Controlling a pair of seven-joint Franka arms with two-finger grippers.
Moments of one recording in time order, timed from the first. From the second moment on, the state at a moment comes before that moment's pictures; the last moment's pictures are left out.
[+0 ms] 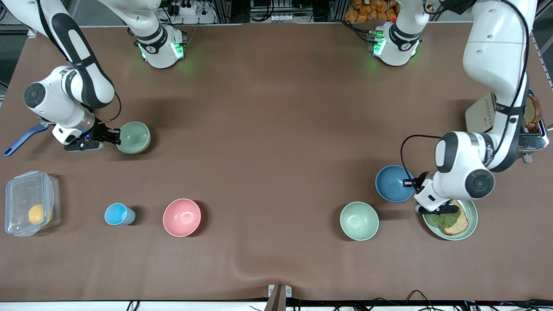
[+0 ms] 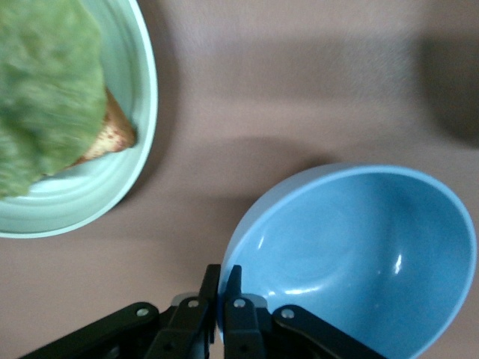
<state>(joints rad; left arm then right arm) -0.03 0.62 -0.06 -1.62 0.02 2.03 -0.11 -0.26 0.16 0.00 -2.51 0.12 2.65 -0.42</state>
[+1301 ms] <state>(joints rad) -0.04 0.48 -0.16 -1.63 -0.03 1.99 -0.28 0.38 0.08 0.02 -2.34 0.21 2.45 0.57</state>
